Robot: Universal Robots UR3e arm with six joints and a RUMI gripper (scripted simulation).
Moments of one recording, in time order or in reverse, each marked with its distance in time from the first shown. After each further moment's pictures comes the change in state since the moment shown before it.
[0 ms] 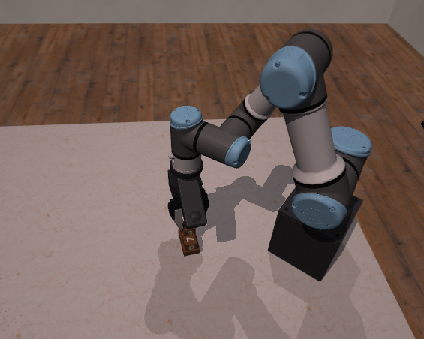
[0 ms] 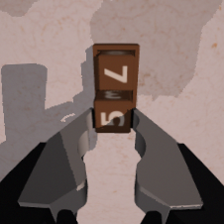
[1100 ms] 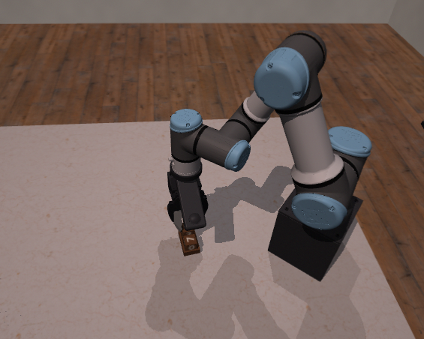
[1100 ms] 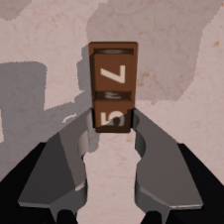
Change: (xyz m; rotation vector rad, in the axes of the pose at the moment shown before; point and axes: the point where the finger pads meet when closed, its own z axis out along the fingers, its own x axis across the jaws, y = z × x) arm 0.002 0.002 0.008 -0.007 0.007 0.000
